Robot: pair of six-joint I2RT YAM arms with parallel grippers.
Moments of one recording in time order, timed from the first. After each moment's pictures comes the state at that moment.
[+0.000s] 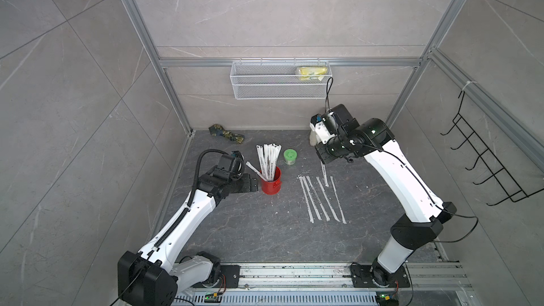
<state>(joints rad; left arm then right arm) -0.41 1.17 1.02 -0.76 0.05 -0.37 0.63 1.73 2.12 -1.45 0.18 0.03</state>
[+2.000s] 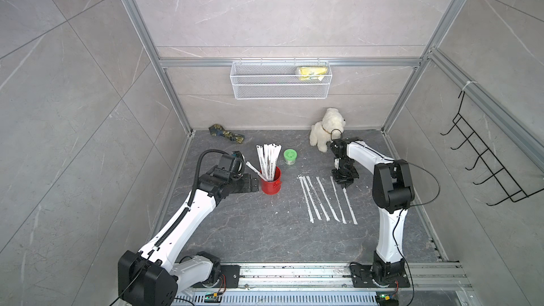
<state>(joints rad) -0.41 1.17 1.02 -0.76 0.07 -0.37 0.22 2.12 1.66 -1.29 0.11 0.12</state>
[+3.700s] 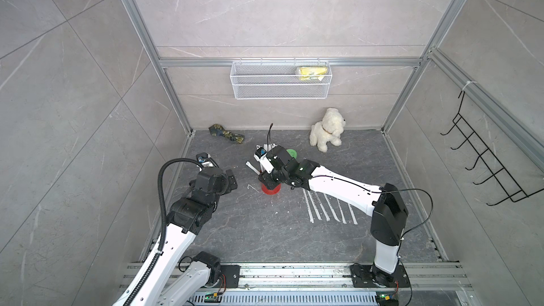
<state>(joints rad) -0.40 0.82 0.95 -0.77 -0.44 -0.47 0.92 1.93 1.69 -0.52 0.03 0.06</state>
